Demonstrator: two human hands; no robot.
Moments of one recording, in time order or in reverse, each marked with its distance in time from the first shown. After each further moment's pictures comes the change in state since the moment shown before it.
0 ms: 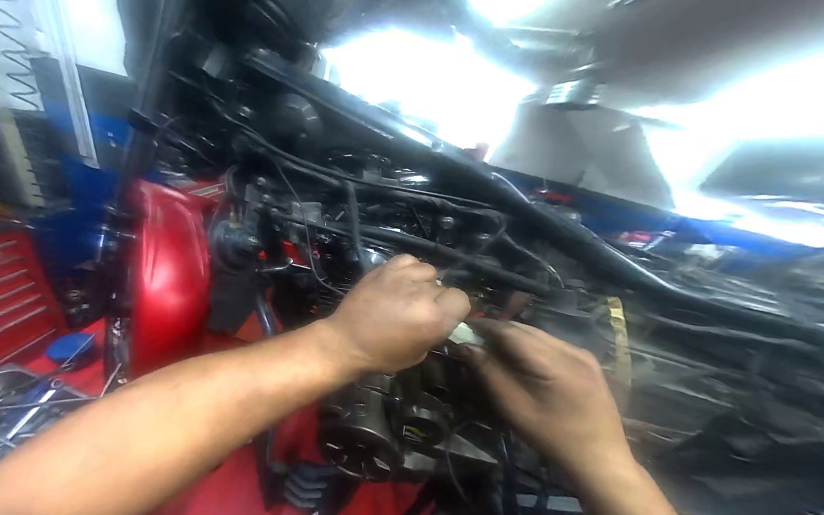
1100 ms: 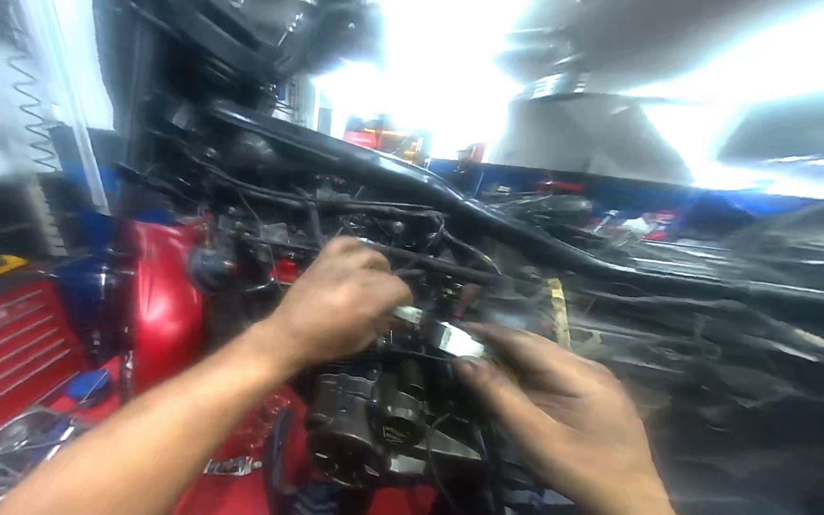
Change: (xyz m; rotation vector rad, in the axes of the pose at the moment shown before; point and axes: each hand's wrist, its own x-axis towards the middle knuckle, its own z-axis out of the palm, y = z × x) left_hand 0.013 -0.004 -0.026 0.023 -0.073 0.013; right_hand -0.025 -0.004 -0.033 0.455 0.096 0.204
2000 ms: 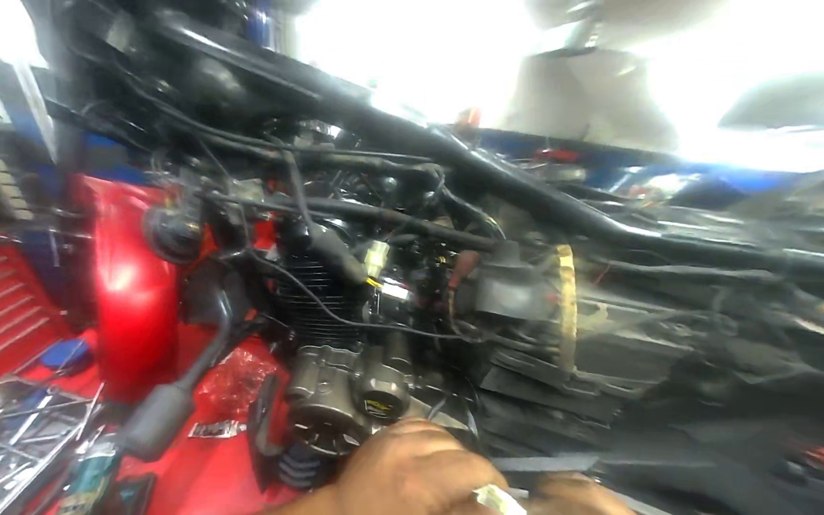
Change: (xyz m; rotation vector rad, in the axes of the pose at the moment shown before) left_hand -0.062 0.165 0.097 -0.884 0.211 -0.291; right_hand -0.132 0.007 -0.043 -0.021 -0.163 0.040
